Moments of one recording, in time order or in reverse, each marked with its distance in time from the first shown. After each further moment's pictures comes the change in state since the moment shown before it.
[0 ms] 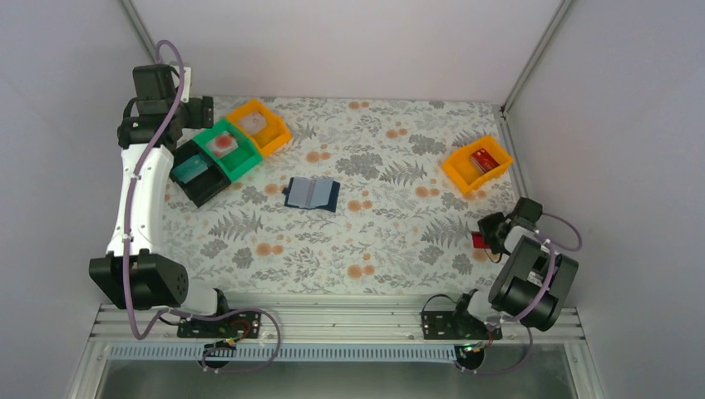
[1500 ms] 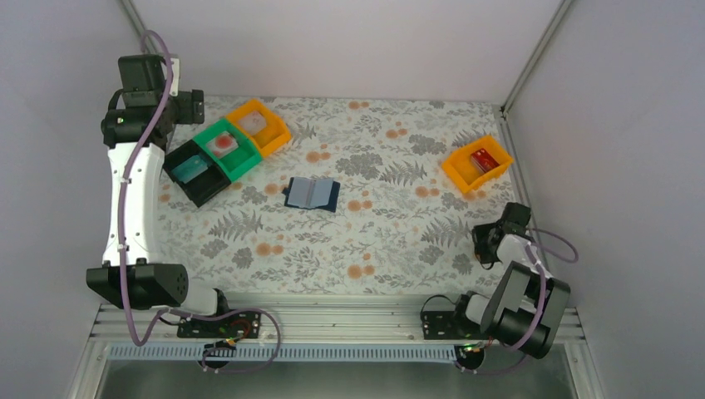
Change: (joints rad) left arm 0.000 0.002 0.170 -0.177 -0.061 -0.019; right arm 0.072 -0.172 -0.051 -0.209 0.096 0.290
